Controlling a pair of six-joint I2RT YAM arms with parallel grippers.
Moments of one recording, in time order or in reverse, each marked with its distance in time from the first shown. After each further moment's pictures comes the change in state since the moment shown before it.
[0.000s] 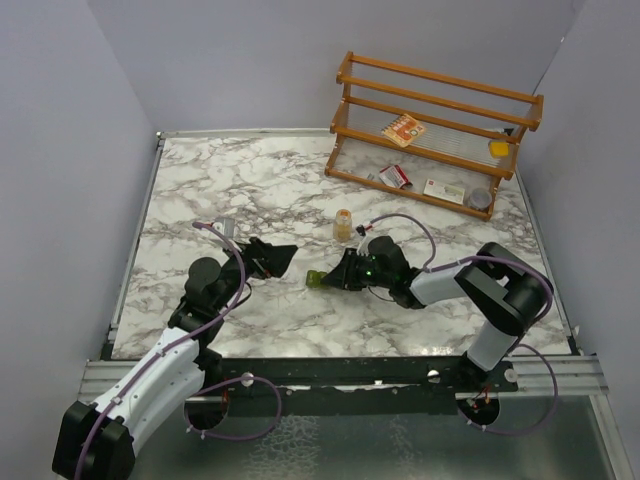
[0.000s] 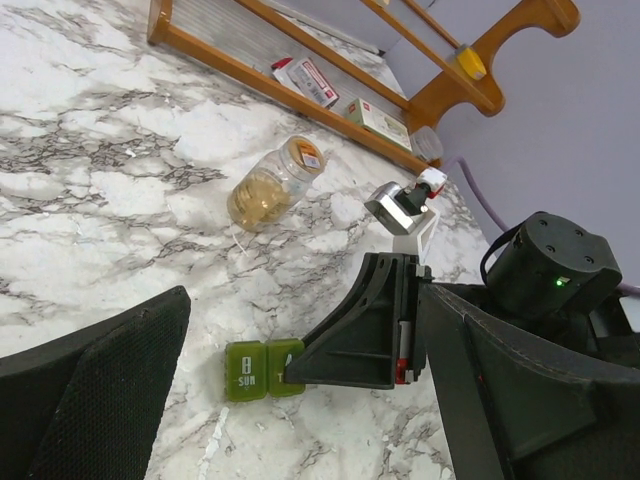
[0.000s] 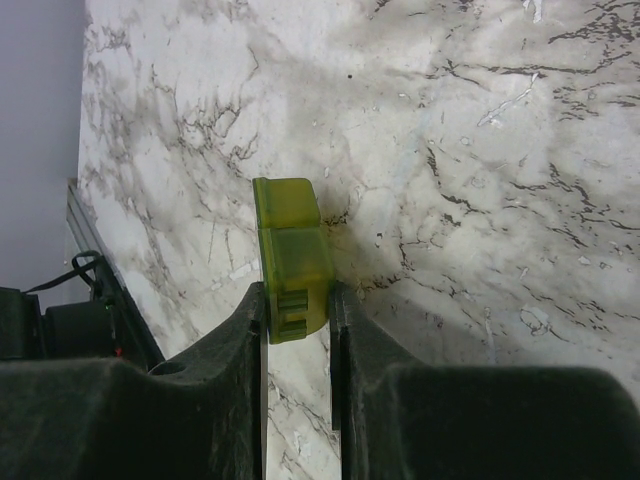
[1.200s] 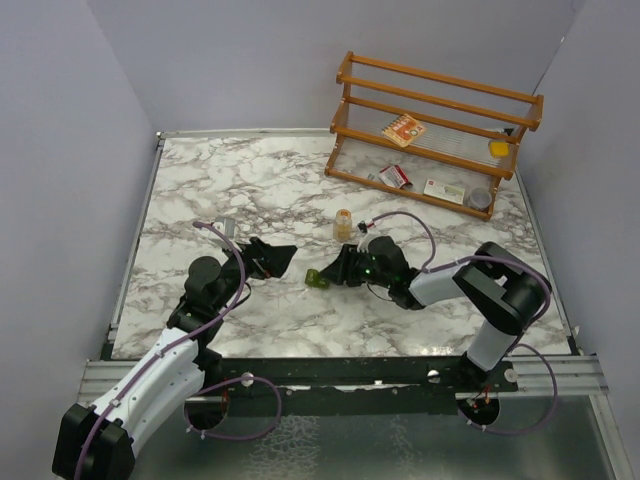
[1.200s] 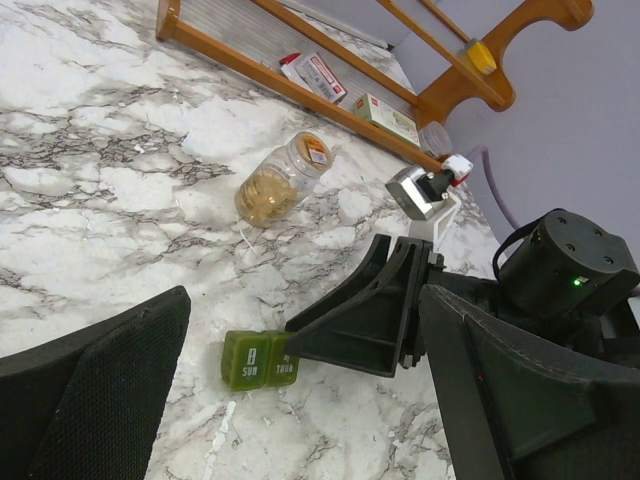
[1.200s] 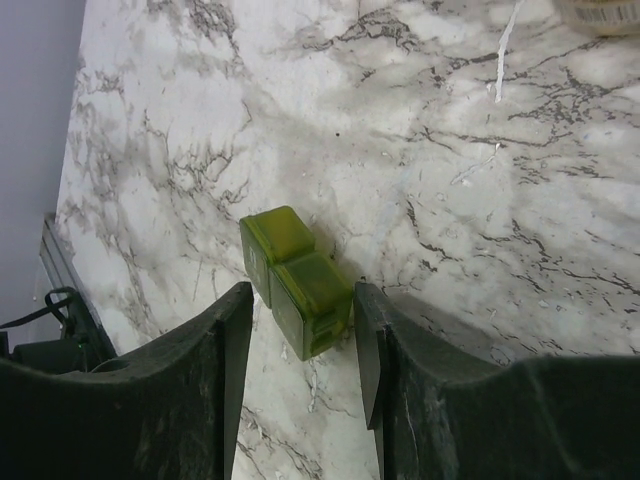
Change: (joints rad) left arm 0.000 -0.012 0.013 -0.051 -0.009 0.019; right arm 0.008 0.031 -0.001 0.079 0.091 -0.042
